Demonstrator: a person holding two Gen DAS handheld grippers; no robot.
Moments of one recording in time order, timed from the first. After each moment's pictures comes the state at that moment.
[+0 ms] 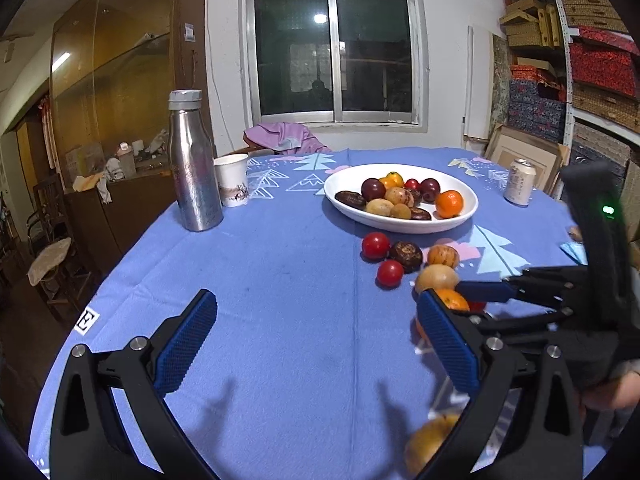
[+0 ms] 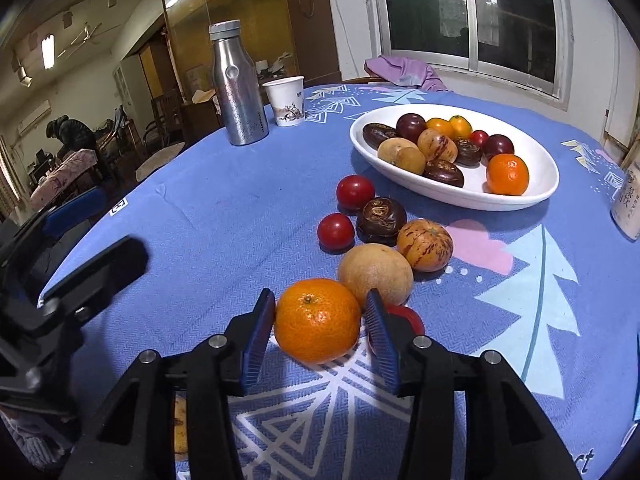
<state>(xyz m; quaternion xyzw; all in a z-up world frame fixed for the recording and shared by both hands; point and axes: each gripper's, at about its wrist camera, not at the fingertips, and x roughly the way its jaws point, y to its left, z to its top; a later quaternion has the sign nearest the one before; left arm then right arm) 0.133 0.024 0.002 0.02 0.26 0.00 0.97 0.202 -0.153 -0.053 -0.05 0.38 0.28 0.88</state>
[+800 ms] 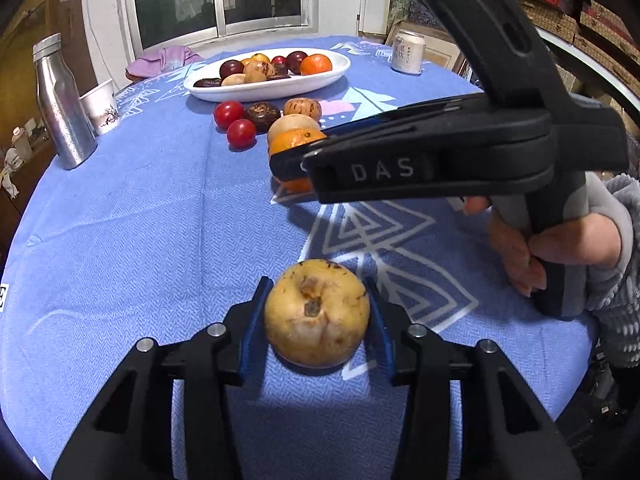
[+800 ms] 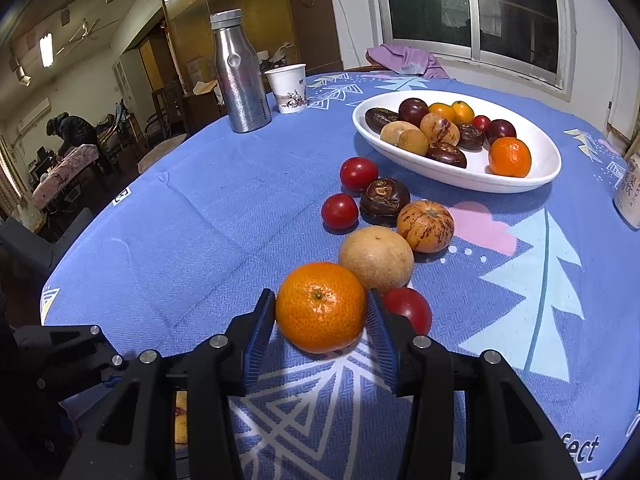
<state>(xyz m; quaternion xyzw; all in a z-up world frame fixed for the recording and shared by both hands) 0.111 -0.035 -0.060 0.08 0.42 -0.18 0.89 0.195 -0.157 -0.057 -0.05 0.40 0.28 0.87</state>
